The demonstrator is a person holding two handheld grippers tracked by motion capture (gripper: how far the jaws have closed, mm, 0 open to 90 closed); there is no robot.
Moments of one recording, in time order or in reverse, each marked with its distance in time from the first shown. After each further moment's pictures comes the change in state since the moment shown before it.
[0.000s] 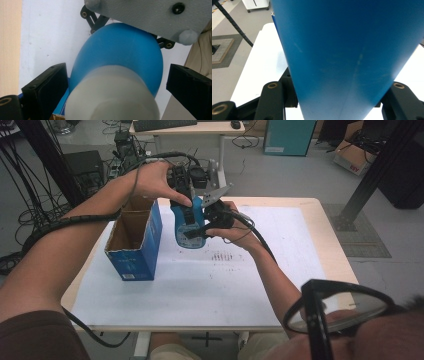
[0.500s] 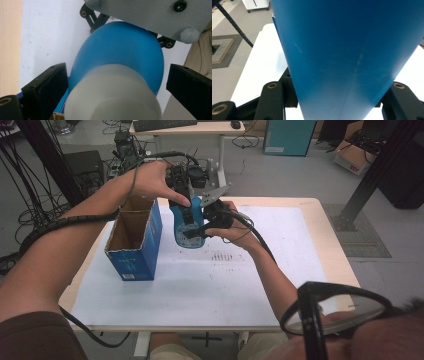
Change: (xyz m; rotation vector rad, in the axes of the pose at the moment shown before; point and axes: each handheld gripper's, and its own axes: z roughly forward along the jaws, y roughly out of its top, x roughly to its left) left arm 0.000 -0.003 0.000 -0.004 -0.002 -0.001; right arm -0.003 0.003 0.004 -0.037 0.013 -0.068
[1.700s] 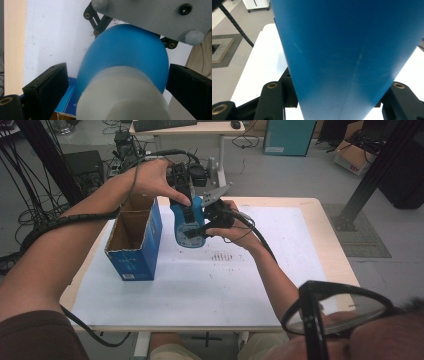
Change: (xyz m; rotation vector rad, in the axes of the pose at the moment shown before) left arm 0.000 0.003 -0.004 -0.002 0.022 0.006; right arm 0.002 0.001 -0.003 -0.008 0.002 0.000
